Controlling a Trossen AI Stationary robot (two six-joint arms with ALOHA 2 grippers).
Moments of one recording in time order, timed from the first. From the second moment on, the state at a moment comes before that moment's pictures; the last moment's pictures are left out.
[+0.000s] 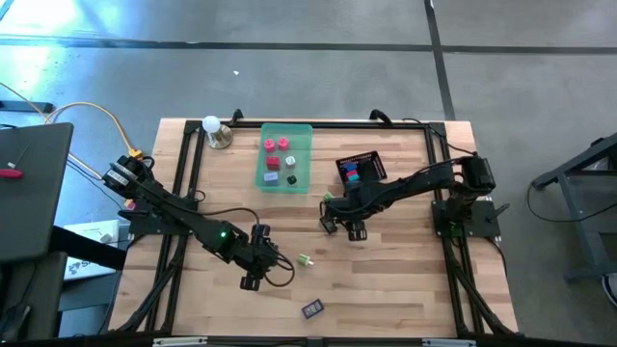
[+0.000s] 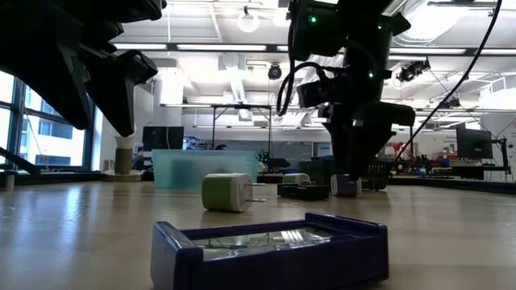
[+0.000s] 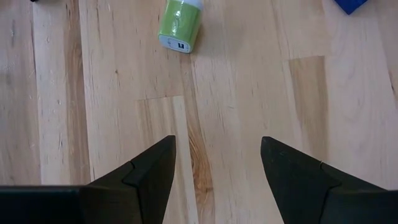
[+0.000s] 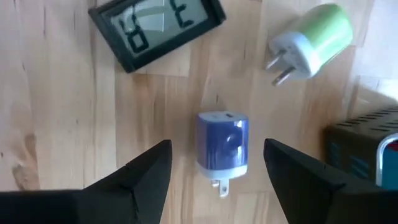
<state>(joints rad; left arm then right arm) -0.53 1.54 0.98 -0.49 -0.21 -0.36 0.07 1.81 1.16 -0.77 0.20 0.00</state>
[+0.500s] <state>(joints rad) -0.53 1.54 0.98 -0.49 -0.21 -0.36 0.04 1.86 1.16 -0.74 0.13 -0.02</state>
